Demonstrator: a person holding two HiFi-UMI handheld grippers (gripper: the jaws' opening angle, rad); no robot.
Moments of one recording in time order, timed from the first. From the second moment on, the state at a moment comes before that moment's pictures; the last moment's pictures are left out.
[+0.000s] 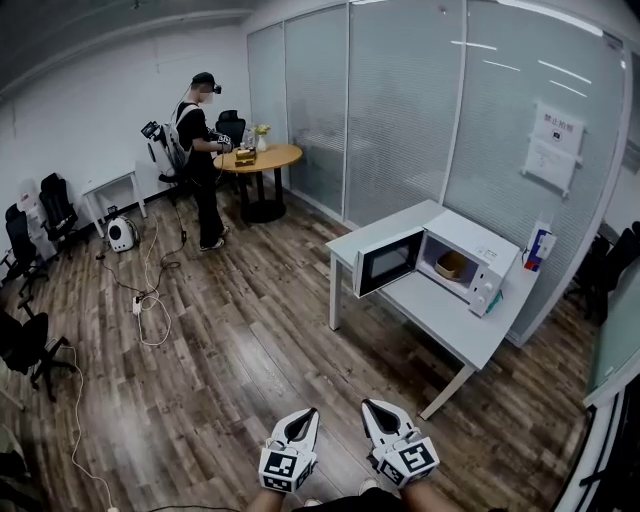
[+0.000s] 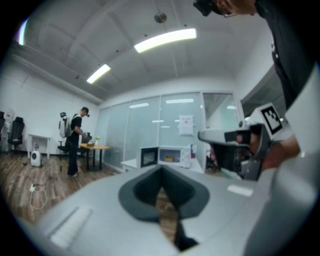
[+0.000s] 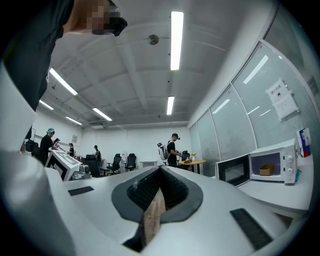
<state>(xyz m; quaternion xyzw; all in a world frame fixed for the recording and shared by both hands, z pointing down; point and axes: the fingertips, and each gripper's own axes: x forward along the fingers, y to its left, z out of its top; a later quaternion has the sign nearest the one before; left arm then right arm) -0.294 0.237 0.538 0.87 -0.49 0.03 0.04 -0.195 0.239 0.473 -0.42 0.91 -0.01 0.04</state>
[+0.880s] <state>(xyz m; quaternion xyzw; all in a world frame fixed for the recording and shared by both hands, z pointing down) -0.205 0.079 0.520 0.88 -0.48 0.03 0.03 -0.094 0.090 0.456 -0.46 0.89 0.01 0.06</state>
